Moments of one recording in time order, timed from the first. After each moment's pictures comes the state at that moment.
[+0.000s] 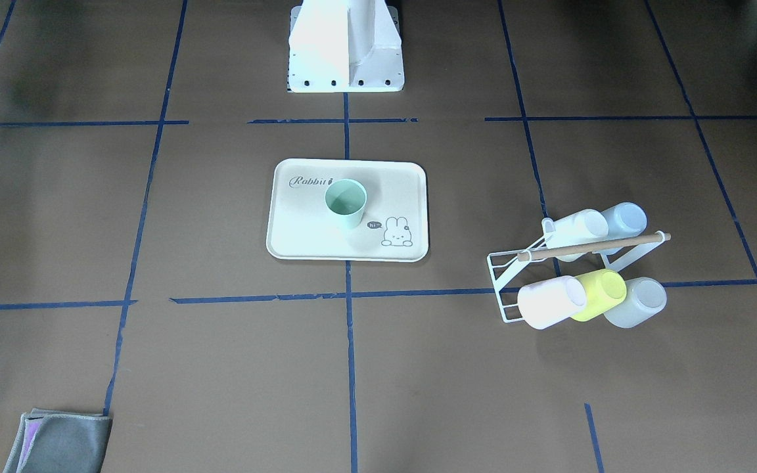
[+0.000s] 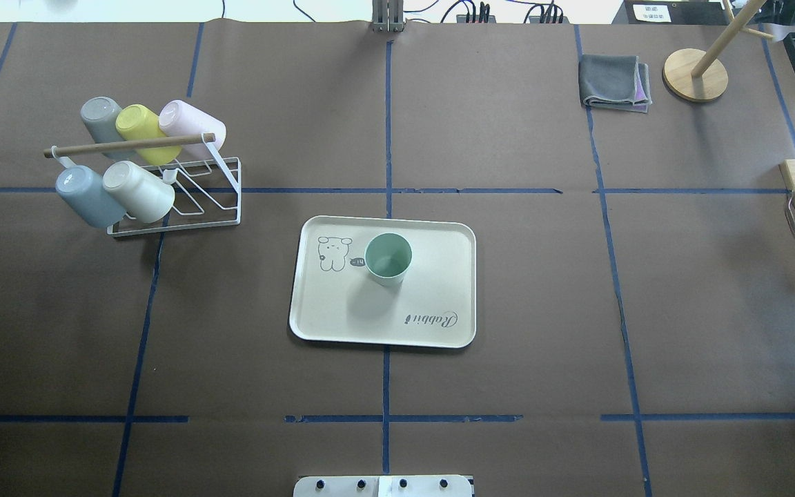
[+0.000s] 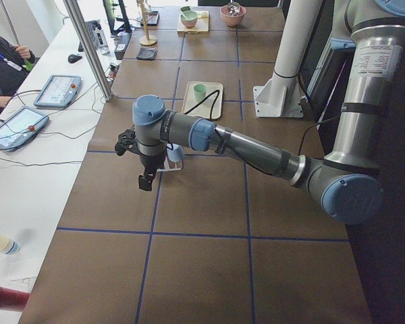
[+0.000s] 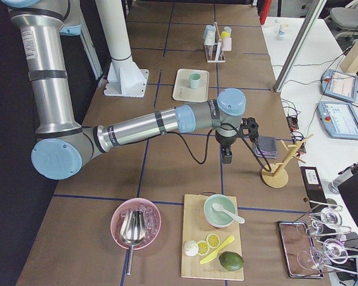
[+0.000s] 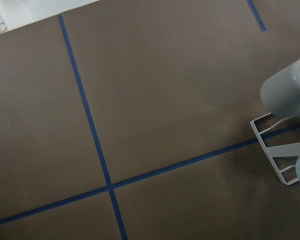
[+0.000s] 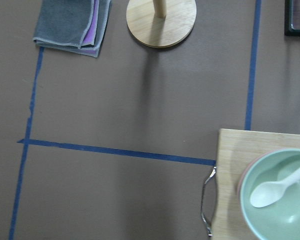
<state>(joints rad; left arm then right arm) -1.53 -1.69 -1.80 -1.40 -2.32 0.11 1.53 -1.44 1.72 -1.64 2.43 0.07</state>
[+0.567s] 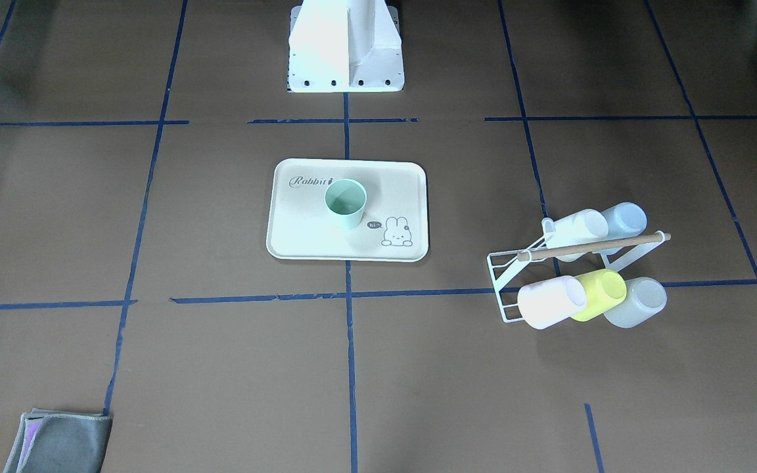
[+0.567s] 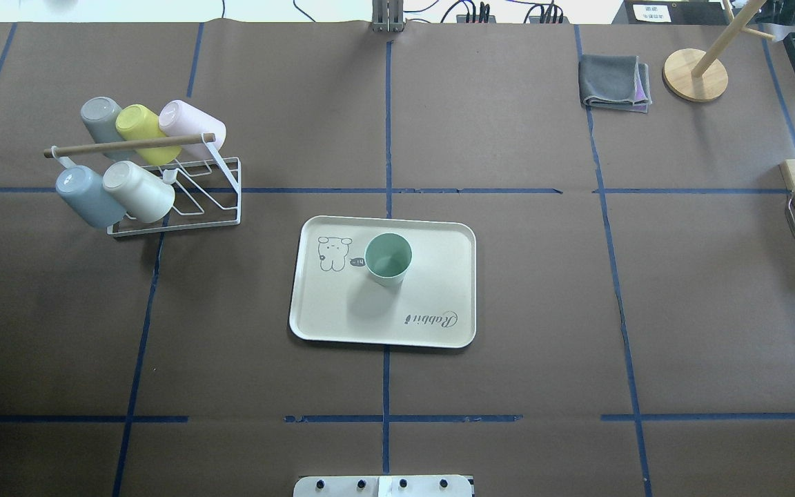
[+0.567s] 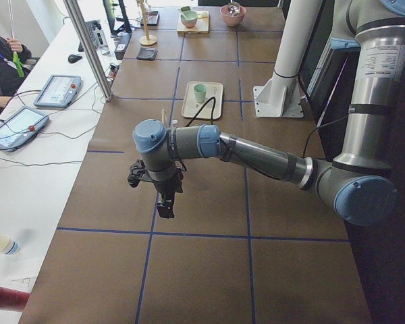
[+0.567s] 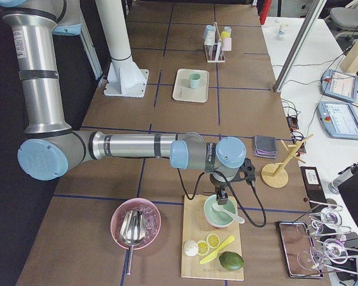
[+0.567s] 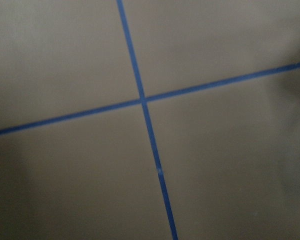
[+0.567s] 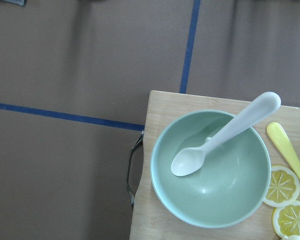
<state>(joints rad) -1.57 -1.62 -1.78 -1.16 -2.28 0.26 1.62 -1.48 1.52 -1.64 2.43 -0.18</state>
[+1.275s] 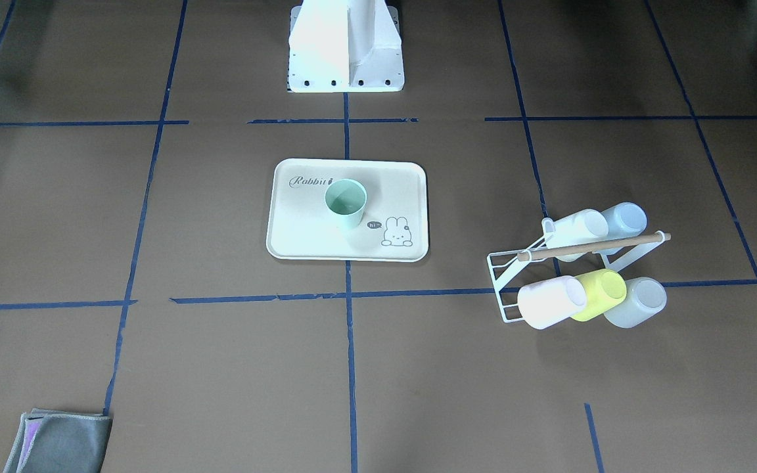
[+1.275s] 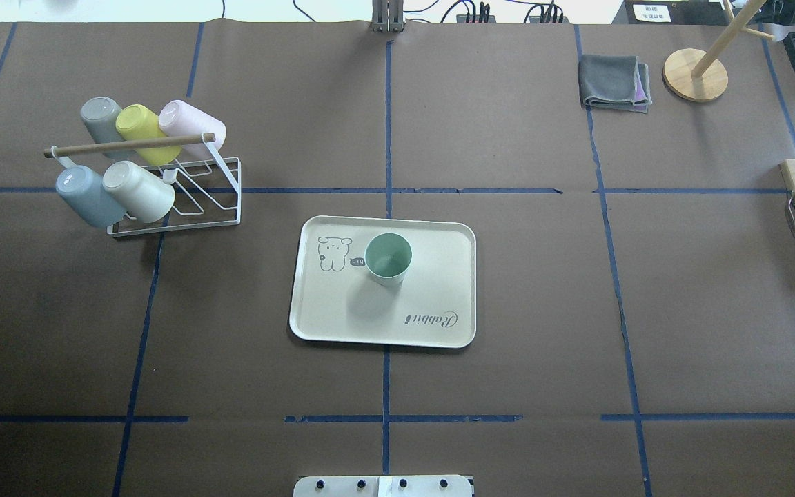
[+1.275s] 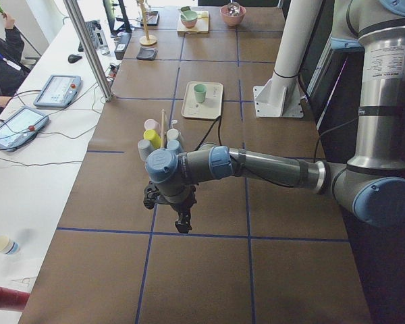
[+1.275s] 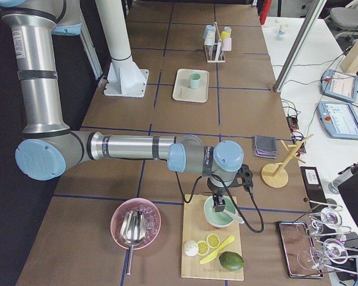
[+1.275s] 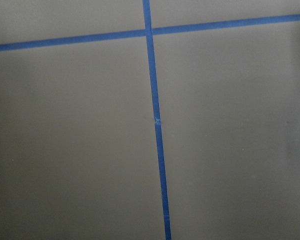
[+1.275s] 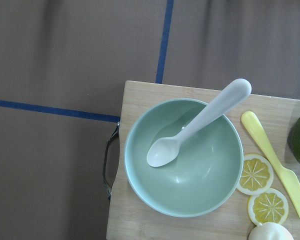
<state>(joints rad) -1.57 -1.55 -1.73 -1.22 -2.37 0.26 1.62 -1.48 1.52 -1.63 2.37 -0.18</state>
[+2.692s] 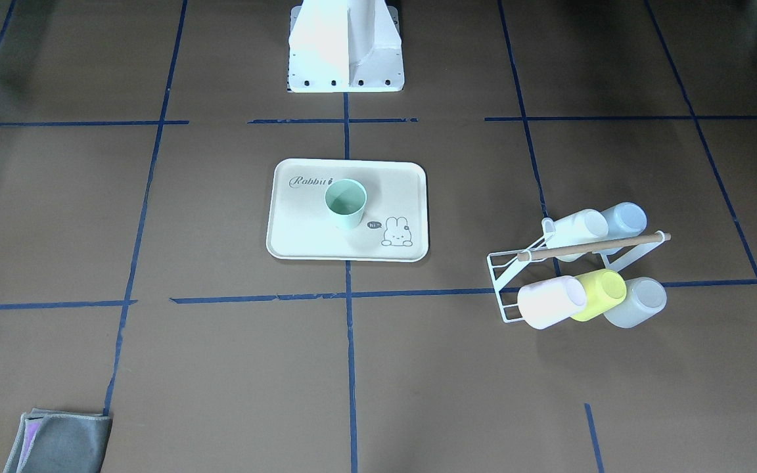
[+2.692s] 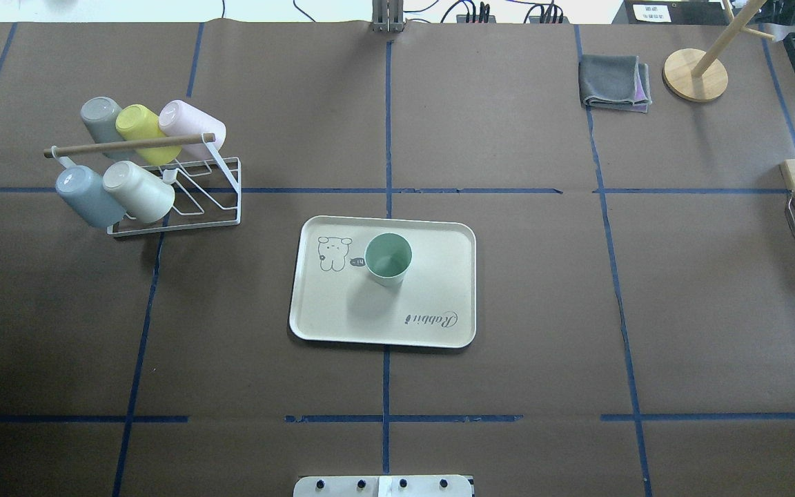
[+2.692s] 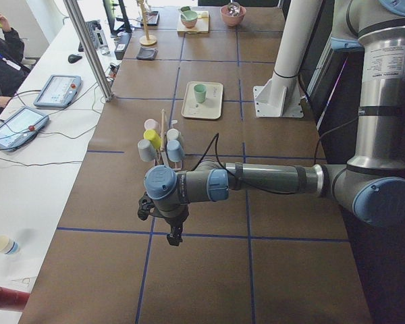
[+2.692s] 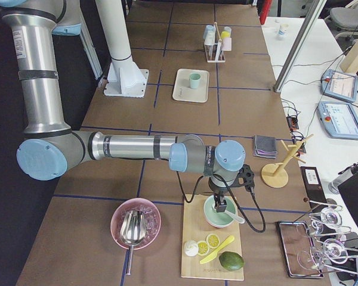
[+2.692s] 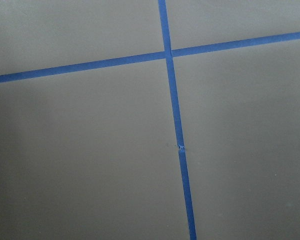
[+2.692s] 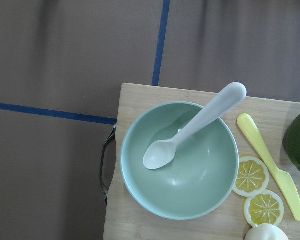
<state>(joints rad) -1.56 -1.55 -1.61 -1.44 -2.37 0.23 1.62 -1.48 1.52 -1.63 2.36 -0.18</state>
